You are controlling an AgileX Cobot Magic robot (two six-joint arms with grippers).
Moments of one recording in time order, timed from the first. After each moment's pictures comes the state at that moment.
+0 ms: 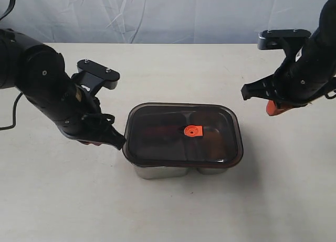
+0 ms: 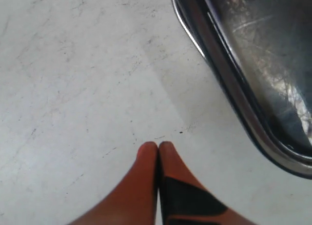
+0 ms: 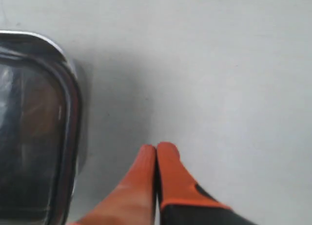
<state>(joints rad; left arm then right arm) -0.58 1.63 -0.94 0.00 0.68 -0.05 0.40 1.59 -1.02 0.05 0.80 0.05</state>
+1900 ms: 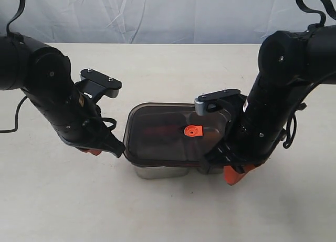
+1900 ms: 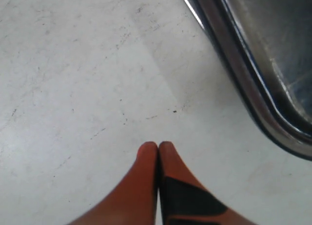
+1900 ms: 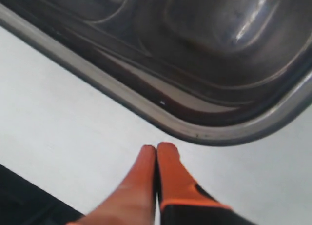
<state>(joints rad) -0.58 1.66 -0.95 -0.04 0.74 -0.02 0.67 1.65 -0.95 0.30 1.00 -0.21</state>
